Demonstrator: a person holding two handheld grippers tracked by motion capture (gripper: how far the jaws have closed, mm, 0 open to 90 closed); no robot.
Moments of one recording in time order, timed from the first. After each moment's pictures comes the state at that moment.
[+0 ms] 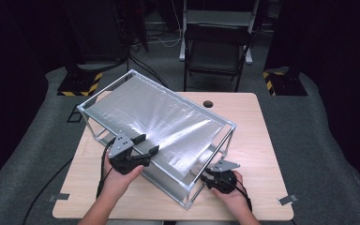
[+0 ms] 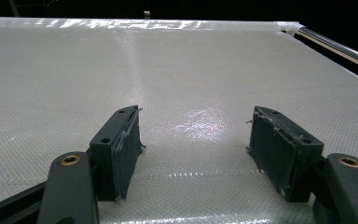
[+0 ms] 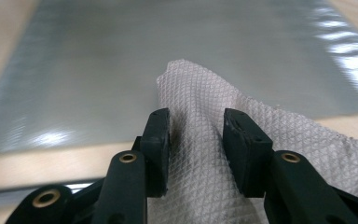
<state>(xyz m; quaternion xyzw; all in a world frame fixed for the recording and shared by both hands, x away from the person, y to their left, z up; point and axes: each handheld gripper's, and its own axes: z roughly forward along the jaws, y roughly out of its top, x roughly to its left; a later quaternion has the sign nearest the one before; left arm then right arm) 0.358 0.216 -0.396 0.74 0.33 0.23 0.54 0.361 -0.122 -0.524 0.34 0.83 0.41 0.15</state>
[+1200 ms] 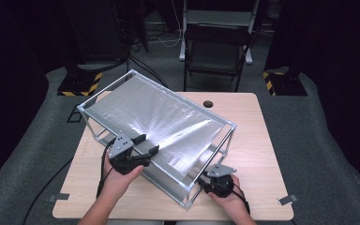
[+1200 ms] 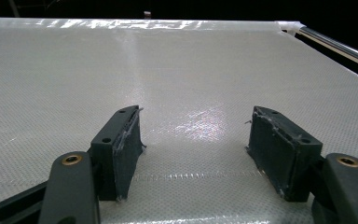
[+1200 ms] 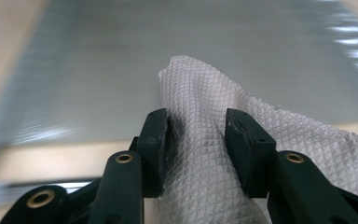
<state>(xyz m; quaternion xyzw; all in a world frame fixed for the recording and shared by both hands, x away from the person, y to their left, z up) 0.358 0.216 -0.397 0.74 0.33 0.23 0.54 0.353 -0.115 -0.527 0.33 0.84 0.41 0.16</state>
